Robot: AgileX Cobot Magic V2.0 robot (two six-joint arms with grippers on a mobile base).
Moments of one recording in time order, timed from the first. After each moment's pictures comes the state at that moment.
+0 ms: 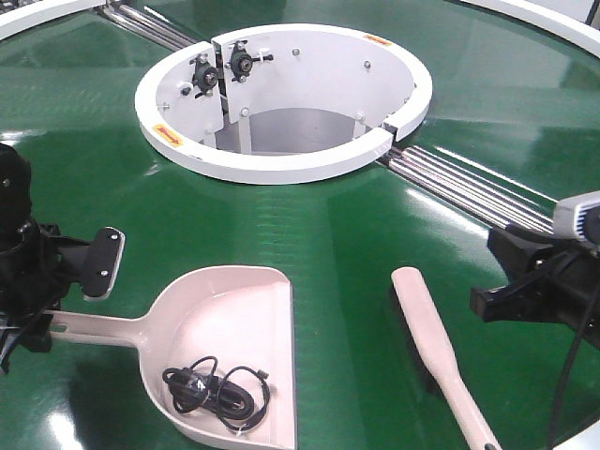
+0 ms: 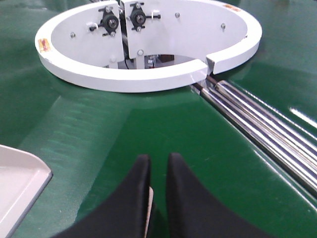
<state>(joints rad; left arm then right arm) -0.20 1.63 -1.12 0.11 1.17 1.27 0.28 0.94 -0.44 0.16 -0.09 -0.19</state>
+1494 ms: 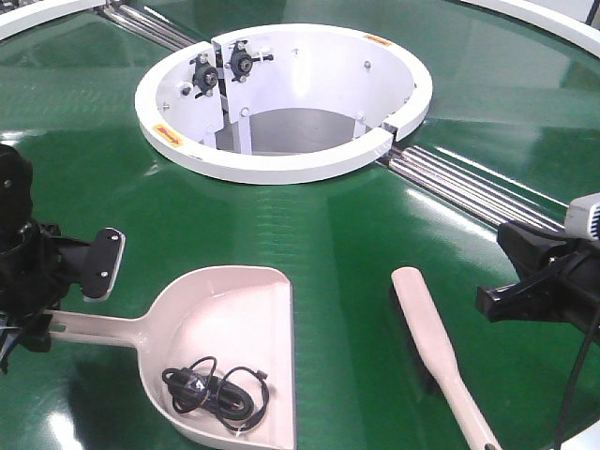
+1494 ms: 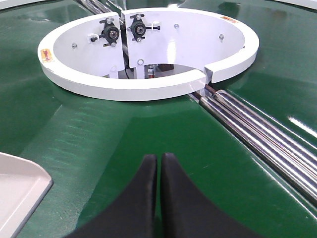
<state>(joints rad) -0.20 1.63 -1.12 0.13 1.17 1.27 0.28 0.92 -0.44 0.16 -0.09 -0.19</state>
